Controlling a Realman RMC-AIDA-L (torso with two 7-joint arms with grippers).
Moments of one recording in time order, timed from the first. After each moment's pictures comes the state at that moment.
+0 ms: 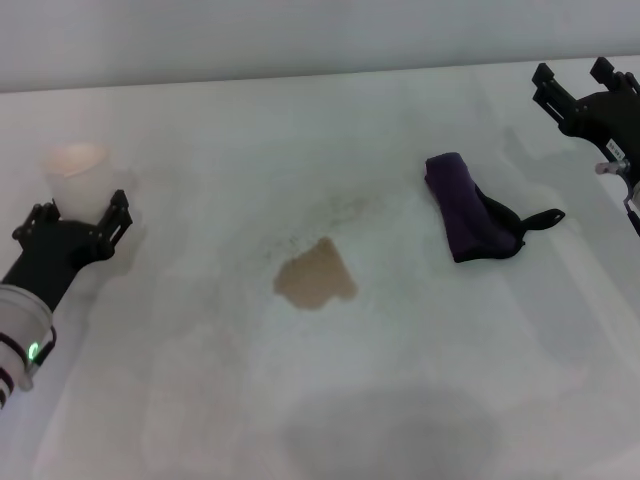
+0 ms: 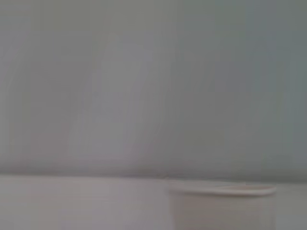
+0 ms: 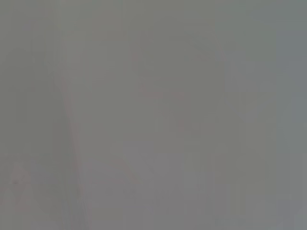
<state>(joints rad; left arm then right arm) -0.50 -2.09 2.84 0.22 -1.28 0.91 -0.26 0.52 2.03 -0.82 0.05 2.45 1.15 -2.67</state>
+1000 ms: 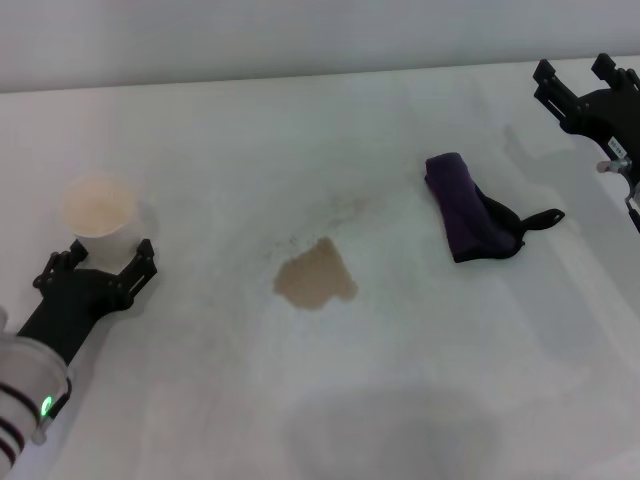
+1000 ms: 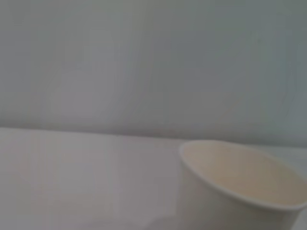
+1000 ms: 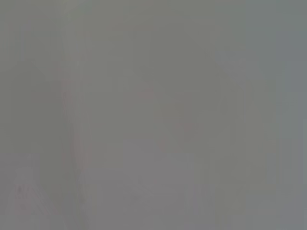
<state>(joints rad) -0.39 -2.09 2.84 0.29 -1.19 0.93 -0.24 0.52 2.03 -0.82 0.04 2.45 1.17 -2.67</state>
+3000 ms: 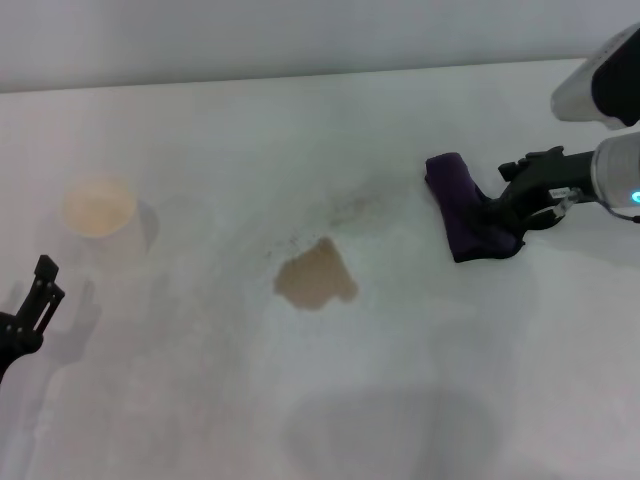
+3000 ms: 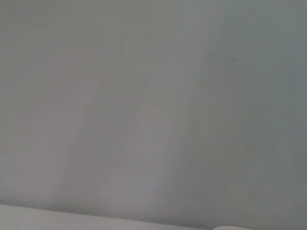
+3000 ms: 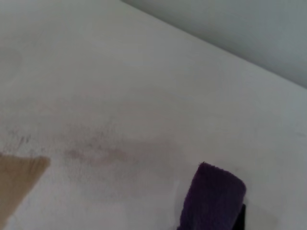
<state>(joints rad) -0.16 -2.08 2.84 0.28 -1.19 1.36 -0.21 0.39 2.01 -1.29 -1.02 0.85 0.96 -1.04</state>
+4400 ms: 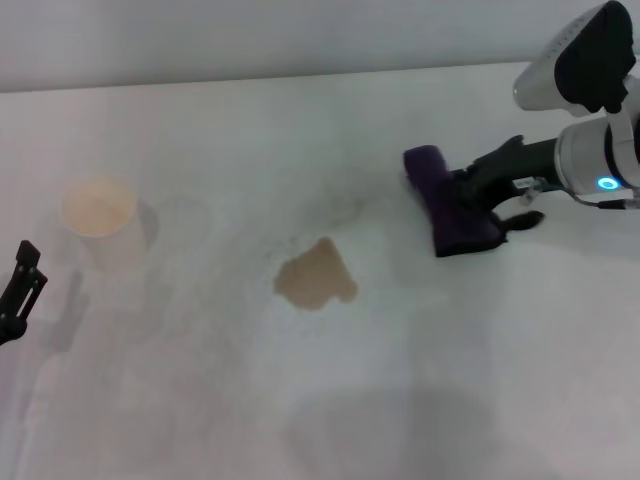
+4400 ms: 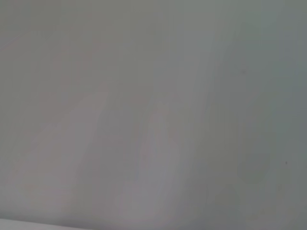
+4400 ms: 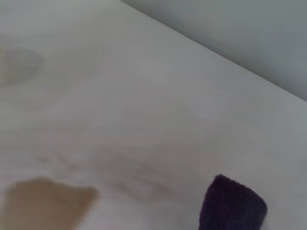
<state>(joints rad) -0.17 -2.08 2.80 0.27 -1.19 1.37 -0.21 0.45 2.01 -1.33 -1.02 0.89 0.99 -1.06</state>
